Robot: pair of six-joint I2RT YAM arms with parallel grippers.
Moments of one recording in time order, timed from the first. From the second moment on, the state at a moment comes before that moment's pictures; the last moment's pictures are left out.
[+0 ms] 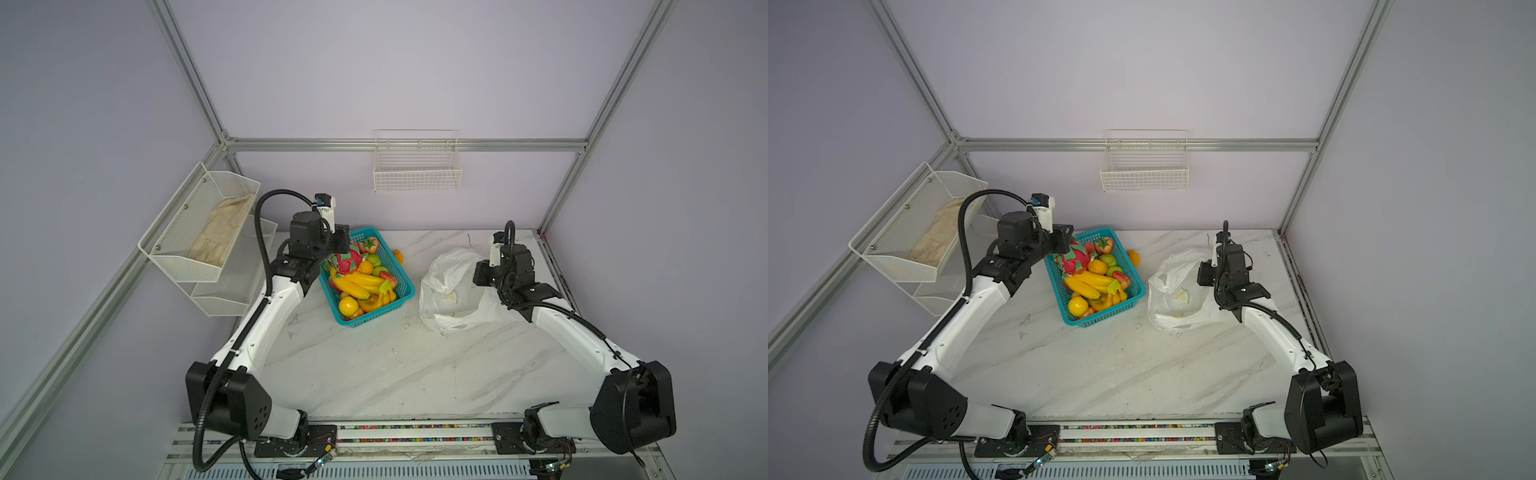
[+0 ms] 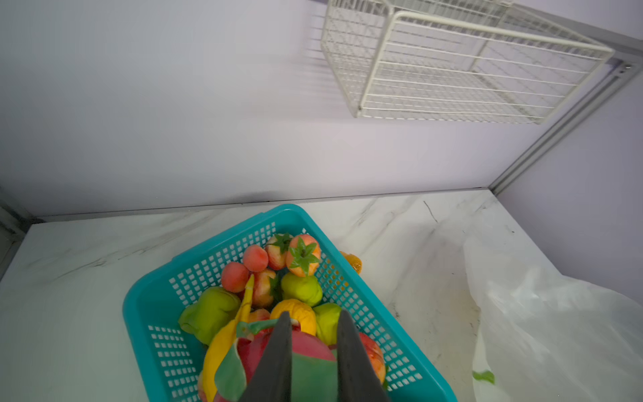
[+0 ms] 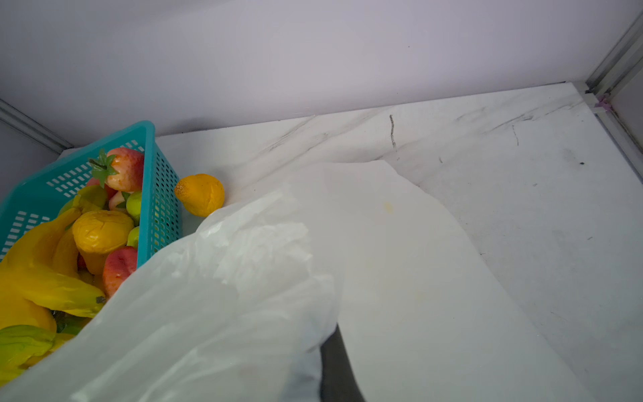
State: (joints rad) left arm -0.24 1.38 1.35 -0.28 0.08 -0.19; right arm 0.28 1.35 1.01 -0.20 0.01 0.29
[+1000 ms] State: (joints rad) left arm -0.68 1.28 1.09 -0.14 0.23 -0.28; right arm 0.27 1.45 1.15 -0.26 -0.27 0.37
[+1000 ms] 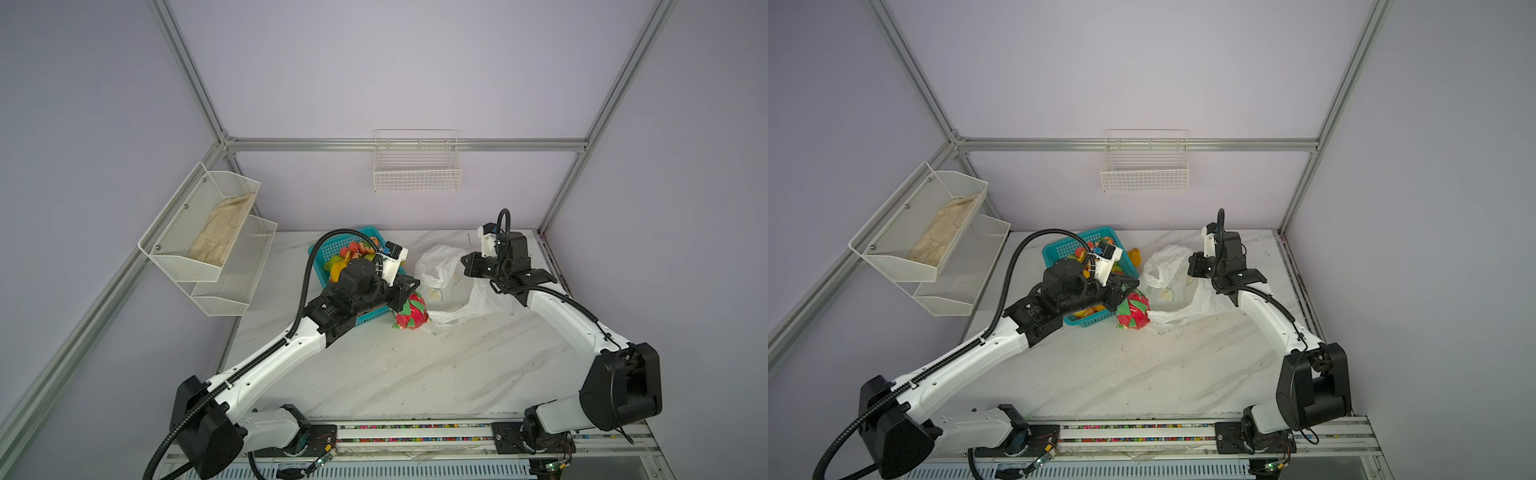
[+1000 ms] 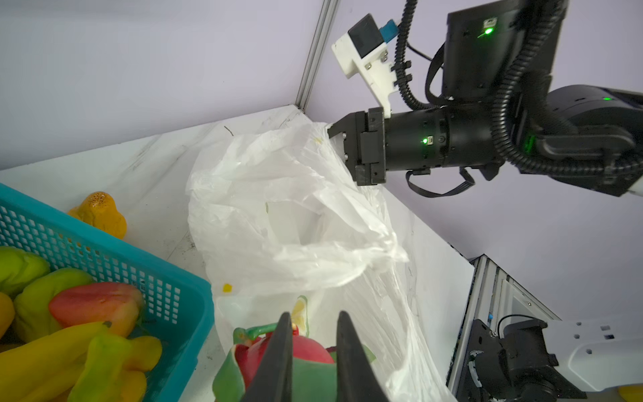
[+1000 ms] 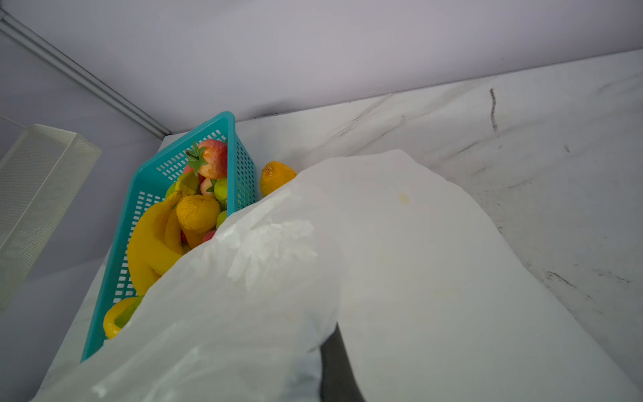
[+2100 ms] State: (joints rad) left arm -0.85 1.70 0.98 0.54 -0.07 -0.52; right arm 0.27 1.33 0.89 0.07 -0.59 0.88
